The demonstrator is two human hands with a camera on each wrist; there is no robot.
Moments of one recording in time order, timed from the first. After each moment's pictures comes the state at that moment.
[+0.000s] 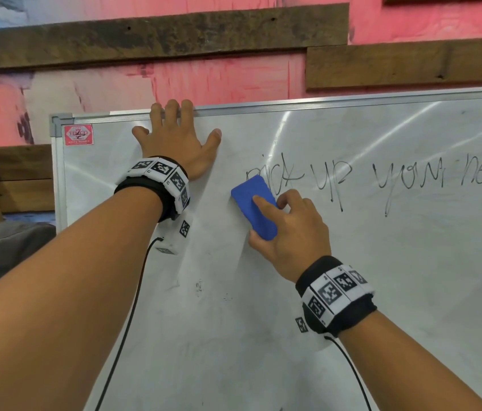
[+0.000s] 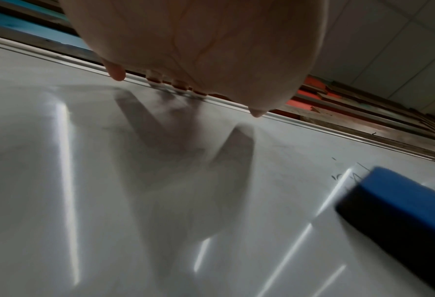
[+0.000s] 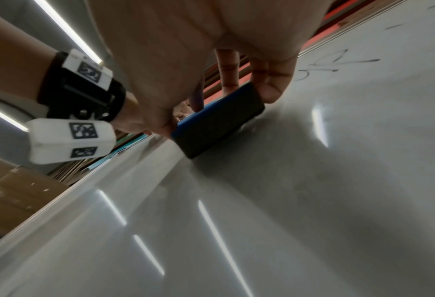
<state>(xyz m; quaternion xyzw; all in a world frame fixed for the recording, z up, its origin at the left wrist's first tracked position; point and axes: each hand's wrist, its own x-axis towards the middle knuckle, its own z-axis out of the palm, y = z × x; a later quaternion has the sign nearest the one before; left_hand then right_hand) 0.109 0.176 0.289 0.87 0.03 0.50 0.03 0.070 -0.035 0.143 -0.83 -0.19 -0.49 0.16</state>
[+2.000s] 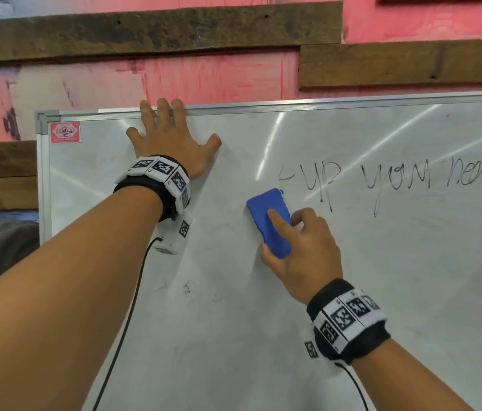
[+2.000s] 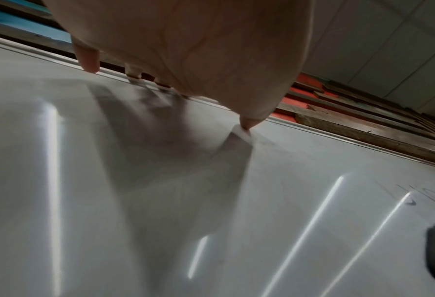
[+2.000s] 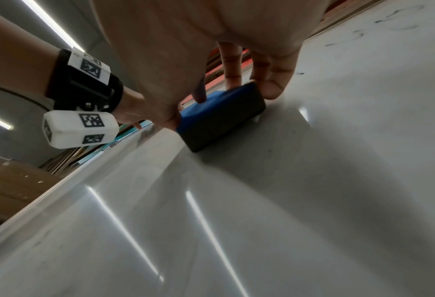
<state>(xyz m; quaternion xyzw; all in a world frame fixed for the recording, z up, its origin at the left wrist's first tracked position) 0.110 0.160 0.284 0.88 0.09 0.46 0.02 0.070 -0.066 0.111 -0.83 -0.18 -0.49 0.19</state>
